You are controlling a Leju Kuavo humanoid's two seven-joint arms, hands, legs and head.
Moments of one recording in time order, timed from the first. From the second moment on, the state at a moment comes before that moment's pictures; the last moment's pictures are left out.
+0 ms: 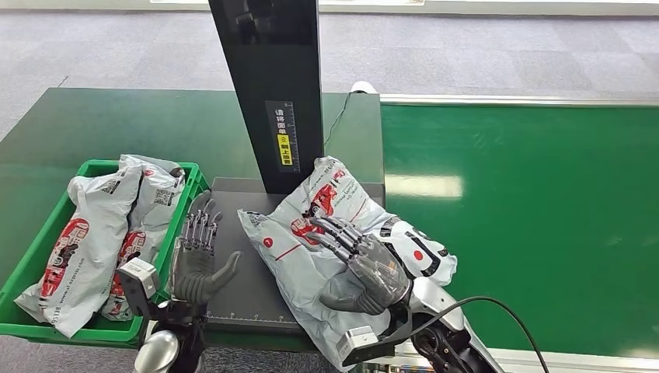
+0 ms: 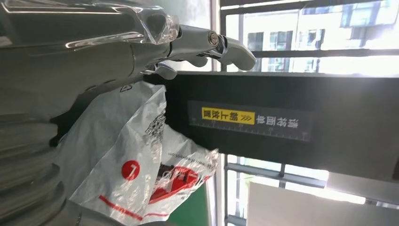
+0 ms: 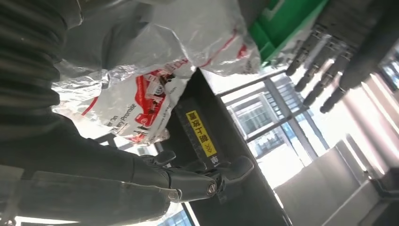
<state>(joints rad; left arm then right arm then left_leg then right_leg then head) -0.05 -0.06 -0.18 -1.51 -0.02 -0.06 -0.53 -0.26 -0.13 0.59 -1.45 0.61 -0.23 -0.64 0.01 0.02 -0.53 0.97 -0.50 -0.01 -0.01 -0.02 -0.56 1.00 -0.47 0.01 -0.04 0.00</state>
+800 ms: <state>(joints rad) -0.23 0.01 -0.64 -1.25 -0.92 0.05 -0.25 -0.26 -0.07 0.47 -1.61 0.28 -0.69 -0.70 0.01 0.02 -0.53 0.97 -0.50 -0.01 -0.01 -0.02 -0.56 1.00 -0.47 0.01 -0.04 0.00</state>
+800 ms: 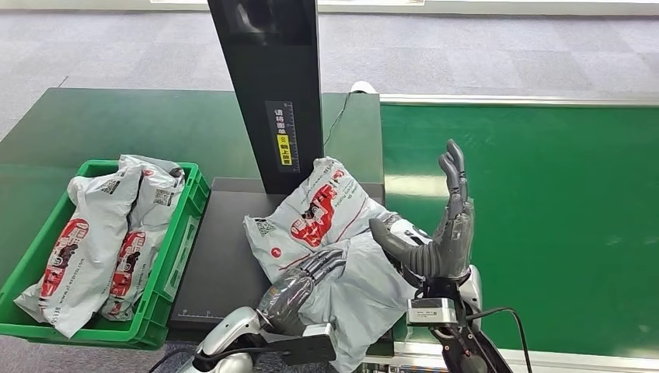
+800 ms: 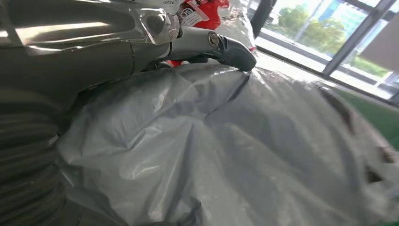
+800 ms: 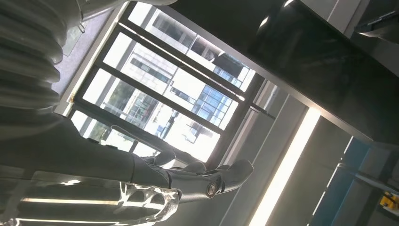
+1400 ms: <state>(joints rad) -0.28 -0.01 -0.60 -1.14 -0.96 0.10 -0.25 -0.24 -0.06 0.44 -1.61 0.30 -0.67 -0.70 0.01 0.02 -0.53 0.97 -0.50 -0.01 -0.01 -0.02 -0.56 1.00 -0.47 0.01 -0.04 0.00</state>
